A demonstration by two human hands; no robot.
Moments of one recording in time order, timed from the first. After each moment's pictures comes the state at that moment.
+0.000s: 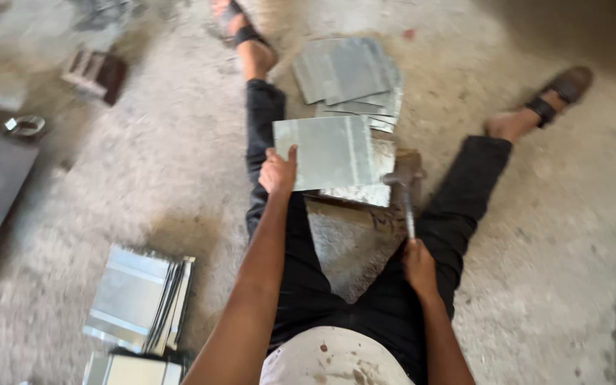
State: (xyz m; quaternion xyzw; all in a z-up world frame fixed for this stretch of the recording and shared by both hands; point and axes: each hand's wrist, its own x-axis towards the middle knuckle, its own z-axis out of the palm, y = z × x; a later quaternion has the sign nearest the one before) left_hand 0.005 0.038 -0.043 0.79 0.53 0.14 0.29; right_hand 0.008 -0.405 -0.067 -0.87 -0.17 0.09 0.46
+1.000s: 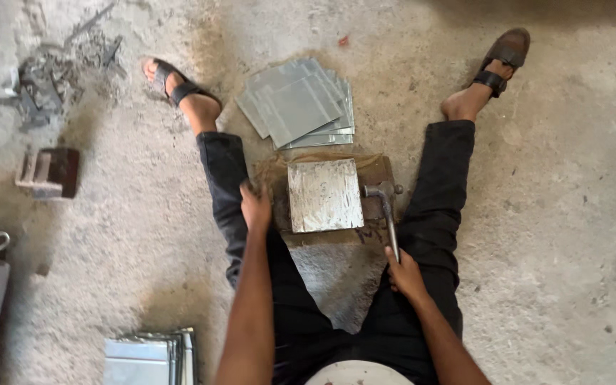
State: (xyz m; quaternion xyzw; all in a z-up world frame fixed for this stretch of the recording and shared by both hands) left_hand 0.035 0.050 -0.101 0.79 0.38 0.21 0.44; right_hand 0.011 -0.368 -0.042 -0.79 0.09 0.28 0.54
